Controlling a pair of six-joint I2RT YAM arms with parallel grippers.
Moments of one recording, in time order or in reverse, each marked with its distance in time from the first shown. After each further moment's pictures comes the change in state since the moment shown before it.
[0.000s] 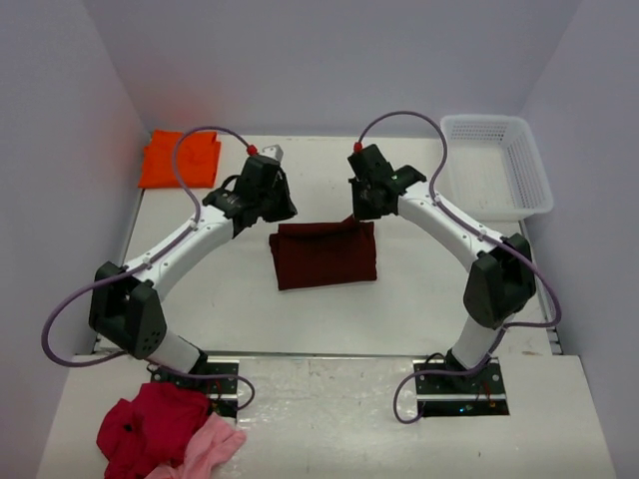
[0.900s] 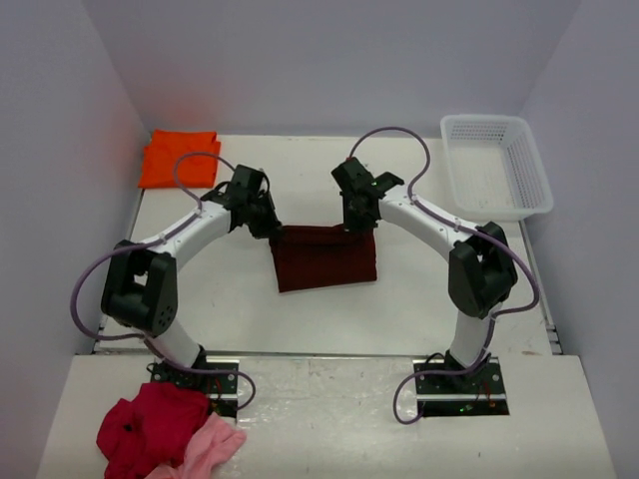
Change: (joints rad) left arm 0.144 0.108 -0.115 -0.023 0.230 -0.077; right arm 0.059 0.066 -0.061 -0.008 0.036 0.131
